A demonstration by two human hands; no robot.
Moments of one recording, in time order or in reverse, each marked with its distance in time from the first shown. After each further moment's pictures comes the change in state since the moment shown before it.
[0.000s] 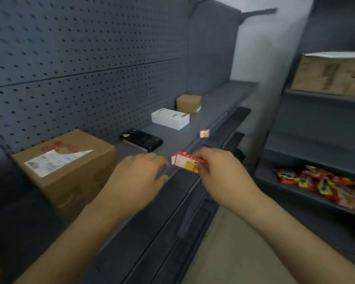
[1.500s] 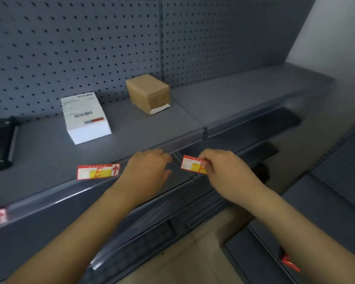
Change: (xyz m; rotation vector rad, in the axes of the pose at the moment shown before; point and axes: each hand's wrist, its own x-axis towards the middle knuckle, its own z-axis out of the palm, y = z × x) left_hand 0.501 0.155 0.255 0.061 -0.163 -0.399; right_hand 0.365 0.514 0.013 0.029 -0.431 -0.331
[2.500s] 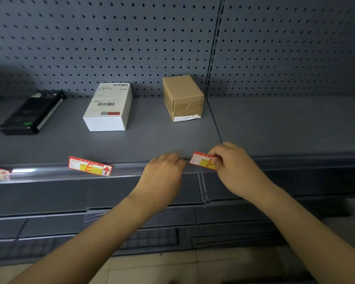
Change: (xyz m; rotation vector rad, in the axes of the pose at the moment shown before) left_hand 0.087 0.031 0.046 0.070 0.156 -0.353; right_hand 0.148 0.087 0.000 0.144 -0.196 -0.340
